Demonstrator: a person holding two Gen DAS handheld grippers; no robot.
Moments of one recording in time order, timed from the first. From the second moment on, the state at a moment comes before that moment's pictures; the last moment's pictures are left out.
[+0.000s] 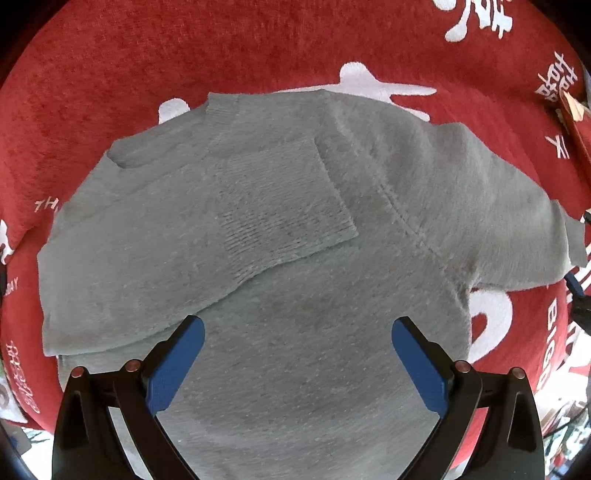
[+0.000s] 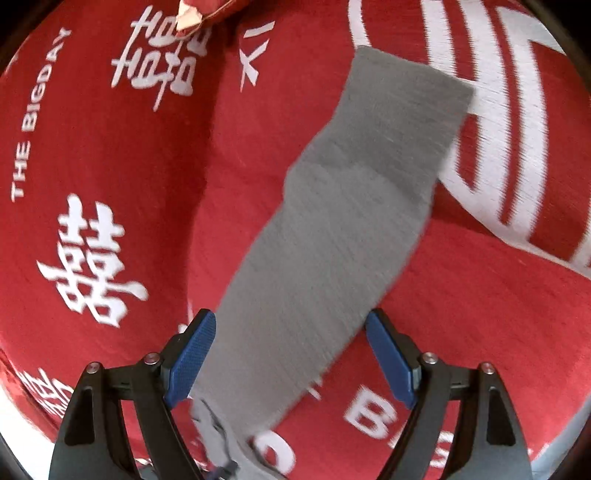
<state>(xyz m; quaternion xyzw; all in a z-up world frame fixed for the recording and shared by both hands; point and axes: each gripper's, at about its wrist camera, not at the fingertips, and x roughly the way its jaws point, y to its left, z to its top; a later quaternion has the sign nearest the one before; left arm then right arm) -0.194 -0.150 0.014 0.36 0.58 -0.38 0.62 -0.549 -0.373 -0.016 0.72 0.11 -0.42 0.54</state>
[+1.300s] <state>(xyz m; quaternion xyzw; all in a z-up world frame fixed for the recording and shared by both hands) 0.010 0.015 0.032 0.18 0.59 -0.28 0.73 -0.119 -0.232 0.013 0.51 0.44 -0.06 0.74</state>
